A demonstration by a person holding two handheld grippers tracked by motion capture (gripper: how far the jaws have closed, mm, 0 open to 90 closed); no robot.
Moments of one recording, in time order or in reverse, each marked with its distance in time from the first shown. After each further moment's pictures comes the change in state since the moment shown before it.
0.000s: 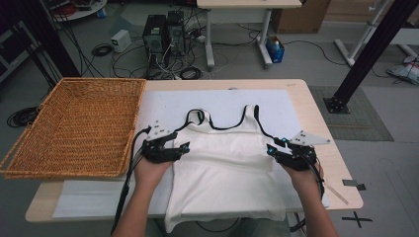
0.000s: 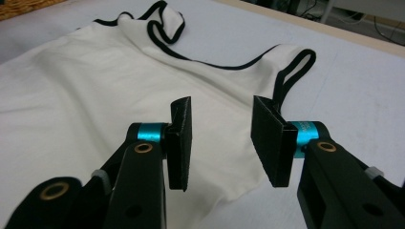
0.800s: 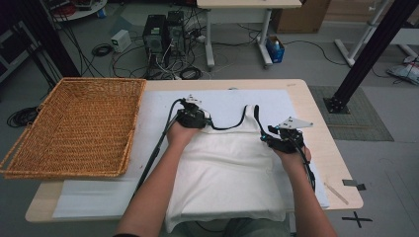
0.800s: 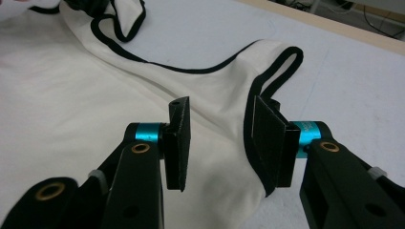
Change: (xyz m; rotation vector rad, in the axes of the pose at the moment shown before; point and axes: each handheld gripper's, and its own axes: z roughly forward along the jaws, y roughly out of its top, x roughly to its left) left arm 0.041 0.042 0.146 0.196 -0.041 -0.004; right arm -0.030 0.008 0.057 0.050 -0.044 0.000
